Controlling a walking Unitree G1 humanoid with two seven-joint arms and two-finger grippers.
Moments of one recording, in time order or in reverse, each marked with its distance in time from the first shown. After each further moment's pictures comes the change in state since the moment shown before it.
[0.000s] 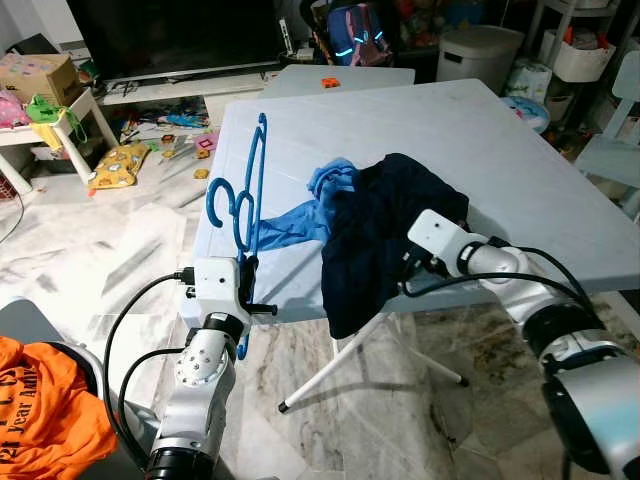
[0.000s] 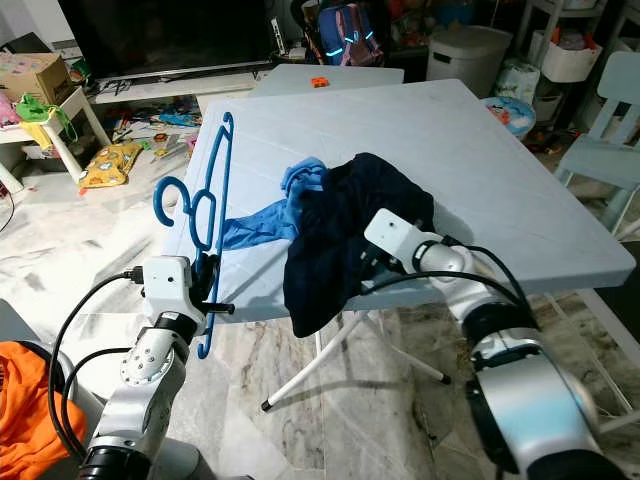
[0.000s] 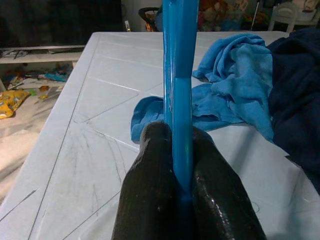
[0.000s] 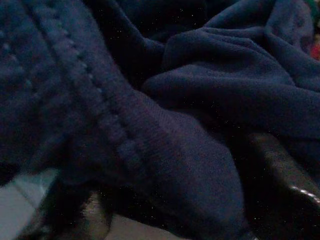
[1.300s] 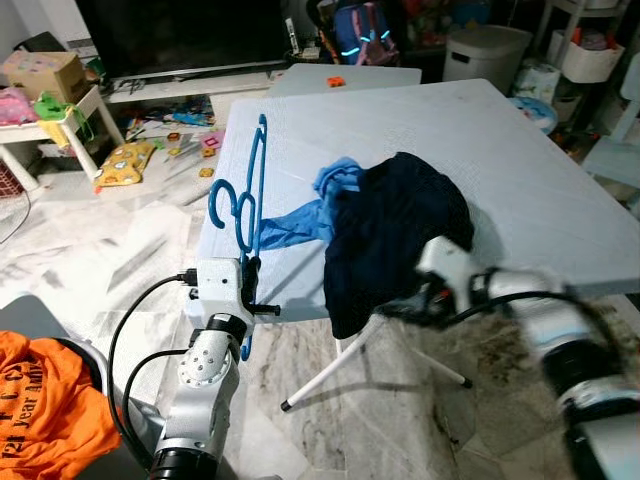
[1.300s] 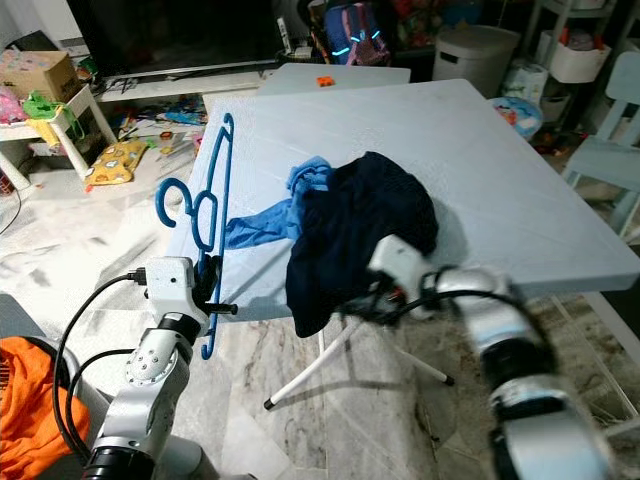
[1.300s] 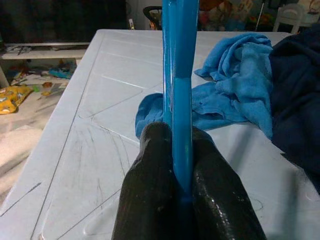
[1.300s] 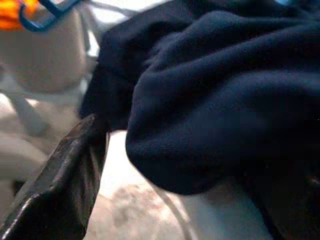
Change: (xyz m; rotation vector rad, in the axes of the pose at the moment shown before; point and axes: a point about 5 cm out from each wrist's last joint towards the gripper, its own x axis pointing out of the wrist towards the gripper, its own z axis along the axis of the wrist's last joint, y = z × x) left arm 0.000 -0.003 -0.002 -0.013 0.002 0.002; right arm -0.023 0.047 0.006 0.317 -0.331 0.584
